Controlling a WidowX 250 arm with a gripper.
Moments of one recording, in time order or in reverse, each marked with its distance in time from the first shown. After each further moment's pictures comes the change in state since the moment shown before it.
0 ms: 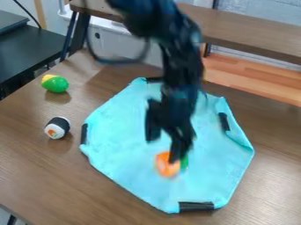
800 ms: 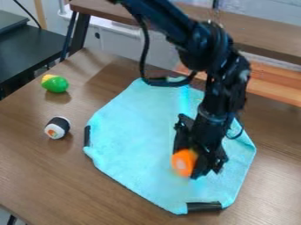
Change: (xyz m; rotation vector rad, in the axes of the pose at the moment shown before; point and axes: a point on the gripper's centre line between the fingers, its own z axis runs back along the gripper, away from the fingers) arm 0.028 -0.038 -0.034 0.102 0.070 -0.070
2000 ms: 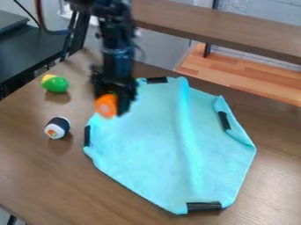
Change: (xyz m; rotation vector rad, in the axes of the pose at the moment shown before) arm -0.058 0.143 0.022 -0.119 -0.058 0.342
